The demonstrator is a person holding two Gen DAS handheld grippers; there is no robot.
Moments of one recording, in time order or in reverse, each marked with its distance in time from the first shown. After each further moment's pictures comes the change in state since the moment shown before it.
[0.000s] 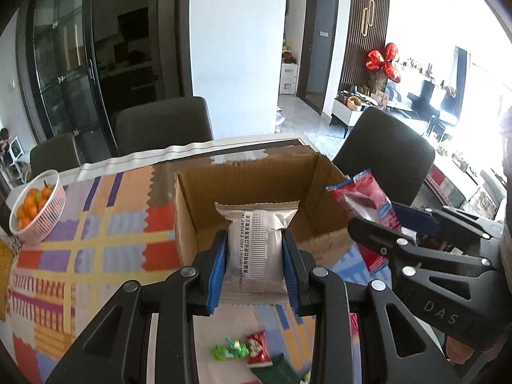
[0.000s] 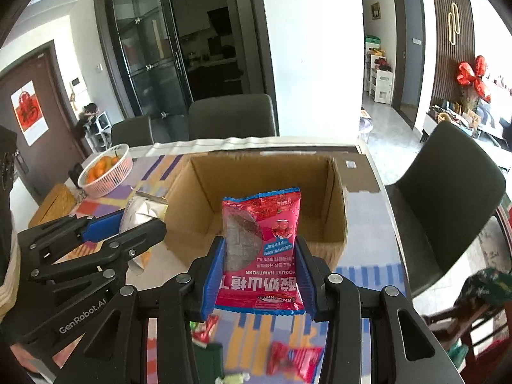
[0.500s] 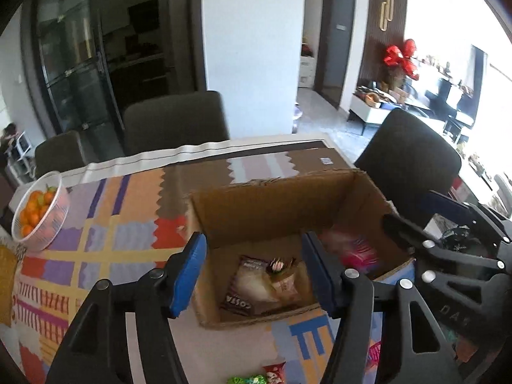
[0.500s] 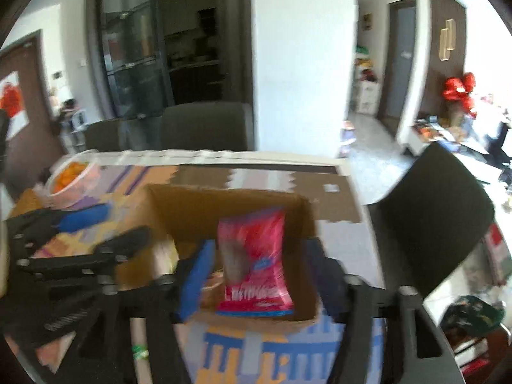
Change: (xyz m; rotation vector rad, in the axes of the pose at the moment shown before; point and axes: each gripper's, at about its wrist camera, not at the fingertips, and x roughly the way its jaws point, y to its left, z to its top) left arm 0.044 0.024 0.030 -0.035 0.035 0.072; right arm 0.046 -0.018 0.038 -0.029 -0.030 -0.147
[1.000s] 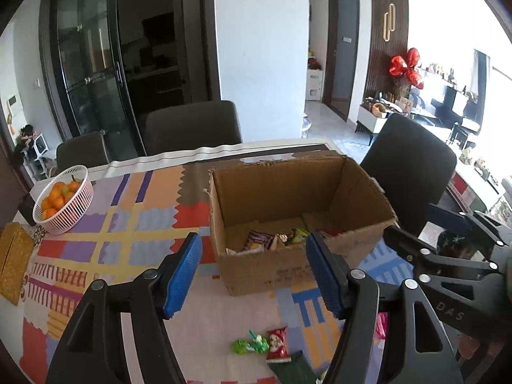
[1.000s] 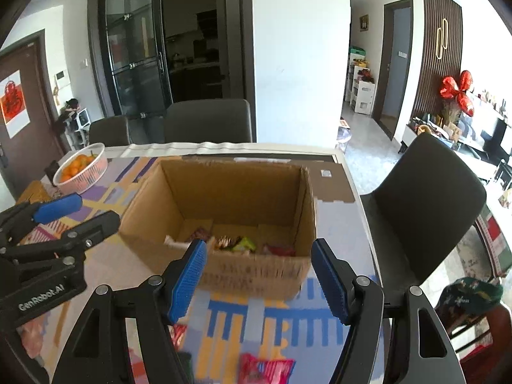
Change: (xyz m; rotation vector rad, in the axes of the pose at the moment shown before) left arm -0.069 -0.008 -0.057 0.003 -0.082 0.055; right arm -0.044 0.003 -0.047 -0.004 0.000 0.032
